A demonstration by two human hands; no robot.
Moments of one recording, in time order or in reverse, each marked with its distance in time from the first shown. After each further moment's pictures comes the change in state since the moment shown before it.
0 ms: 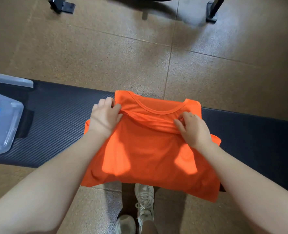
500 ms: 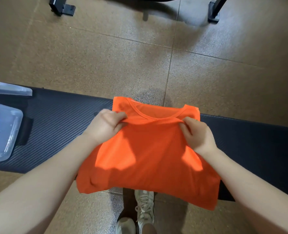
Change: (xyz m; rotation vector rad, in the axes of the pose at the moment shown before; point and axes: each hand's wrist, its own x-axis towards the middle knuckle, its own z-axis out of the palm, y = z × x) left_hand 0.000 -0.008 -0.009 -0.278 -0.072 0.323; right_hand -0.002 0.003 -0.015 0.189 0.069 -0.104
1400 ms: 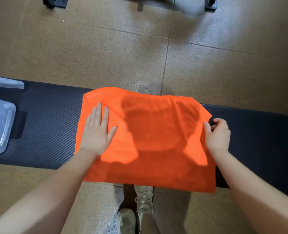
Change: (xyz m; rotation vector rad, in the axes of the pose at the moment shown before) left_hand -0.033 0.008 0.050 0.185 -0.034 -0.409; right_hand -0.023 0.063 -0.006 0.120 0.207 0.752
